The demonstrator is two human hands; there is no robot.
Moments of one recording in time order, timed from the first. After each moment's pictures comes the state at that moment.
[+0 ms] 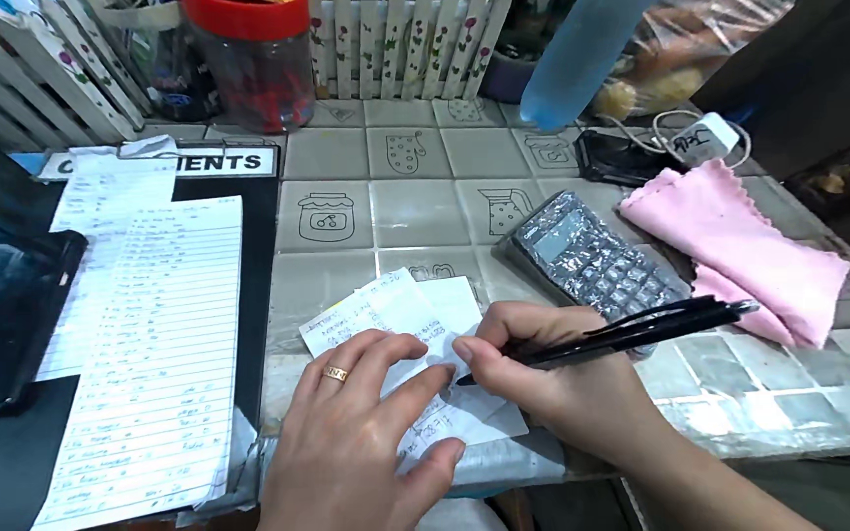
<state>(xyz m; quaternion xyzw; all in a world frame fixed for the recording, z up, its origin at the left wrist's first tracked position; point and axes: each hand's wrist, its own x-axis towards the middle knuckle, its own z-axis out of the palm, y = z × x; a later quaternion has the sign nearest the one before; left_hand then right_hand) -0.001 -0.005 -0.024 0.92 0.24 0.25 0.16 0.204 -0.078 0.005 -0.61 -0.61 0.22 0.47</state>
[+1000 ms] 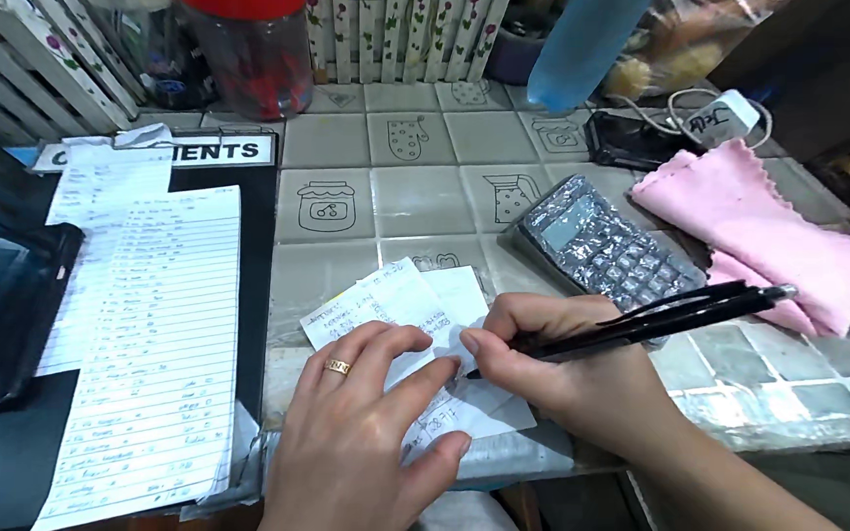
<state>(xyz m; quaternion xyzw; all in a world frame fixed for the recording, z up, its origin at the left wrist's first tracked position) -0.001 -0.004 -0.022 0.92 0.24 0.25 0.17 0.203 -0.077 0.007 -0.62 -0.61 0.19 0.45</state>
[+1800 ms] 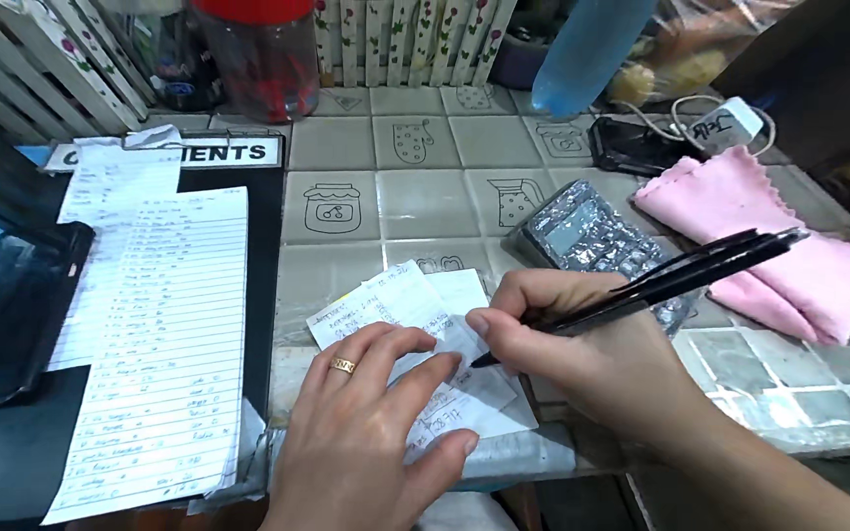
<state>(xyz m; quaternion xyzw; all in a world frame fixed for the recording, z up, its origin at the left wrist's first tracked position) -0.001 -0.004 -0.021 0.92 0.24 0.25 0.17 0.205 -0.068 0.023 -0.62 -0.59 0.24 0.45</state>
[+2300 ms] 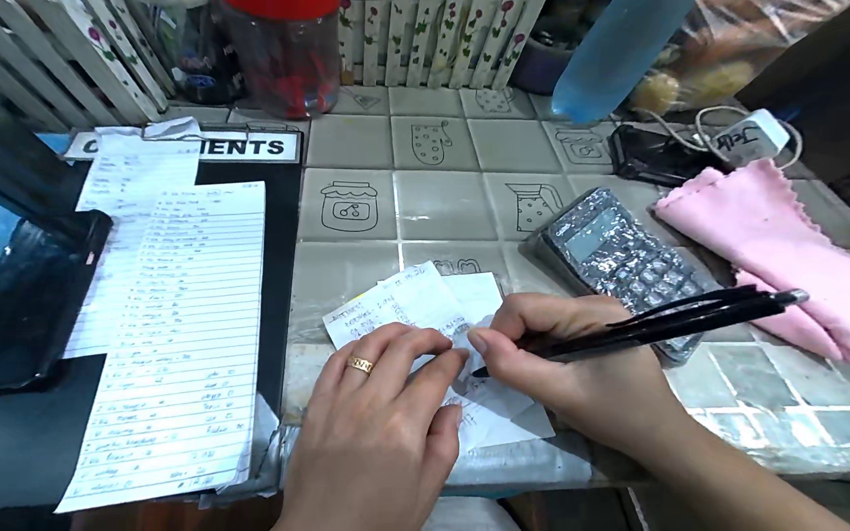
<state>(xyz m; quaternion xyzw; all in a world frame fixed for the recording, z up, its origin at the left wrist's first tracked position) 0.002 -0.006 -0.025 0.92 0.25 0.27 0.15 0.203 -0.067 0.007 -0.60 -0.63 0.20 0.44</state>
